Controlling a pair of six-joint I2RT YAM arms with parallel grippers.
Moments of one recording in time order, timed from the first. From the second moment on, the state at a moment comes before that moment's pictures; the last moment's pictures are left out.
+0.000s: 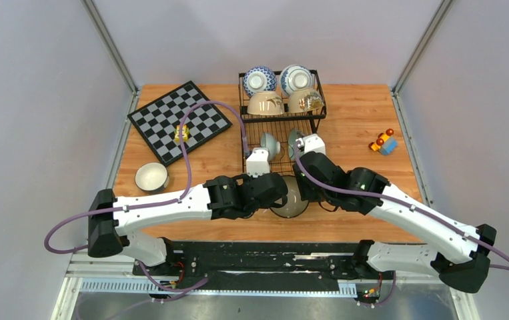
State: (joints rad) left arm -1.27 1.41 1.21 -0.71 -0.61 -1.02; right arm 1.02 1.06 1.15 -0.97 0.47 0.48
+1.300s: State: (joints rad) left arm -1.27 1.17 1.17 -0.62 -0.62 -0.92; right arm 0.90 1.09 1.18 -1.08 0.45 0.38
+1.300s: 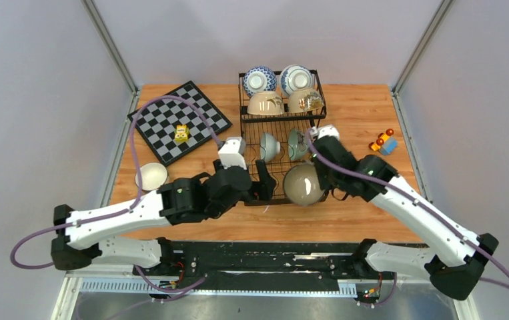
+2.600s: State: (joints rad) left arm -1.27 0.81 0.59 -0.45 -0.80 -0.93; right arm -0.17 2.07 1.80 -0.58 0.10 0.58
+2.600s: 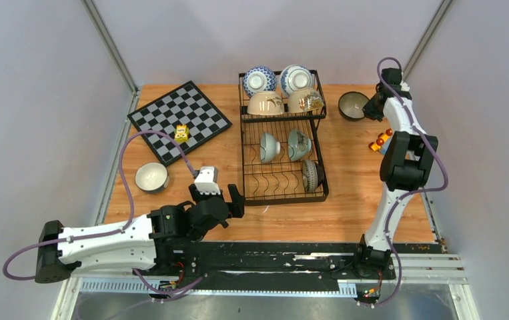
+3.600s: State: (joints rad) left arm -1.27 0.84 0.58 -0.41 -0.78 -0.97; right arm -0.17 2.18 1.83 -0.58 0.03 0.57
